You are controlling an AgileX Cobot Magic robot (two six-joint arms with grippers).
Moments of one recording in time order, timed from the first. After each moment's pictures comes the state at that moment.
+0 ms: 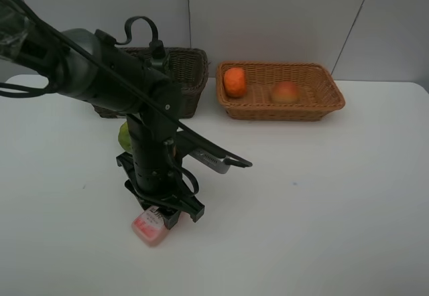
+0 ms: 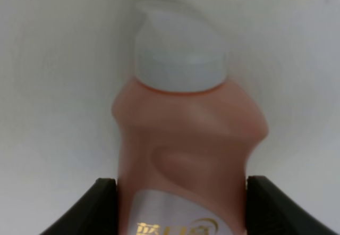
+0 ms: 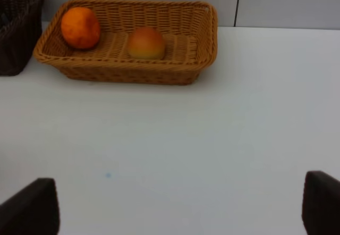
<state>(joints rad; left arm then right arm) -0.79 1.99 -1.07 0.00 0.77 -0.17 0.04 0.00 -0.53 0.02 1.06 -0.02</state>
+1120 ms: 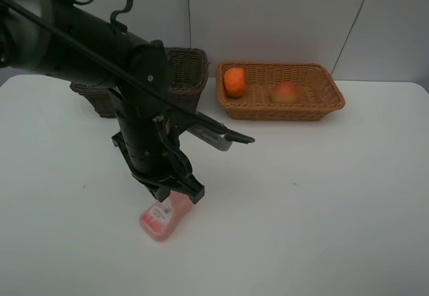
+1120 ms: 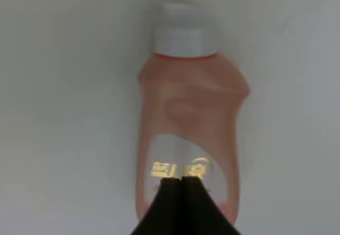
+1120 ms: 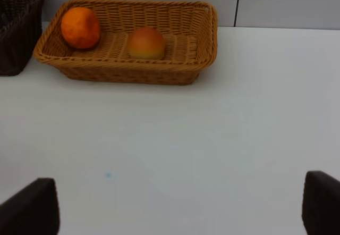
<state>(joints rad) -0.79 1.86 -1.07 0.02 0.78 -0.17 0.04 0.00 -0.53 0.02 1.06 -0.02</state>
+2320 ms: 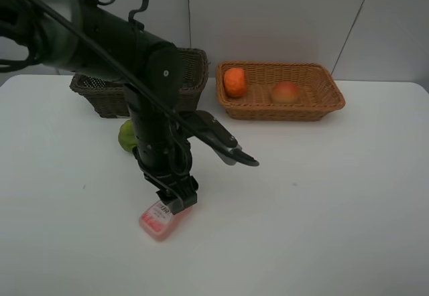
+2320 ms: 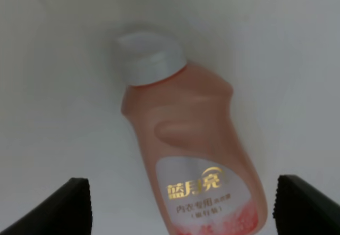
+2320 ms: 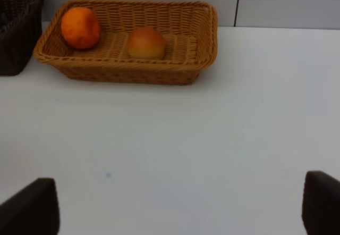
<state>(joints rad) -0.78 1.94 -1.15 0.02 0.82 0.17 0.04 0.00 -0.53 0.02 1.06 -0.02</state>
